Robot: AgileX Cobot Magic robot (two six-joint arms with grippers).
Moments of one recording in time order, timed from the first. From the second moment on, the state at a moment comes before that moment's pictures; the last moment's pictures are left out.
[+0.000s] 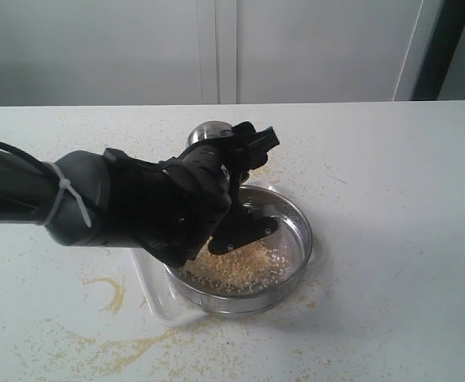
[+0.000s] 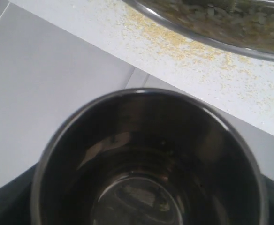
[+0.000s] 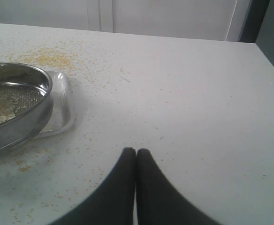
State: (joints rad) left arm -0.98 1.89 -1.18 1.66 0.70 0.50; right arm 0.11 0.01 0.00 0.08 0.36 -0.07
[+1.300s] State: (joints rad) left arm -1.05 1.87 -1.19 1.65 0.85 0.20; right arm 0.11 0.01 0.00 0.08 0.36 -0.07
